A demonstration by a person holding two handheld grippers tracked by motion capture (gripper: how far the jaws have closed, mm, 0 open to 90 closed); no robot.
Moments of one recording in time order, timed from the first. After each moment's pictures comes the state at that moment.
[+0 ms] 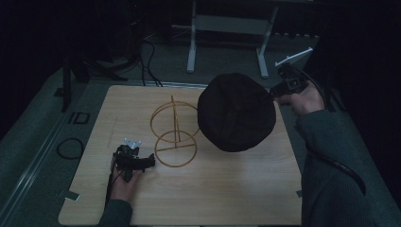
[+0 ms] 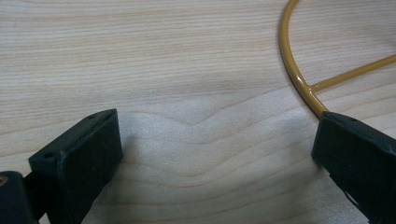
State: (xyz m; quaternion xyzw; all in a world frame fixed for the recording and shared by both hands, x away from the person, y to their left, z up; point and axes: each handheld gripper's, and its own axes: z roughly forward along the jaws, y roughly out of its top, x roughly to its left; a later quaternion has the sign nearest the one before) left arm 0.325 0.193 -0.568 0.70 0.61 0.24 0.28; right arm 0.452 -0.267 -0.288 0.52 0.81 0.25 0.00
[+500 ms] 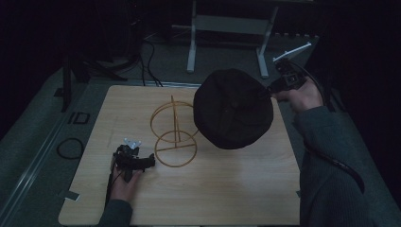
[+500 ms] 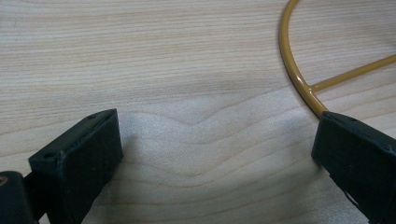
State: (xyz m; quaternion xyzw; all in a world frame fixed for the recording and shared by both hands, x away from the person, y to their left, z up) left arm 0.325 0.193 -0.568 0.70 0.61 0.24 0.28; right arm 0.452 -0.257 -0.275 0.52 0.81 0.26 0.00
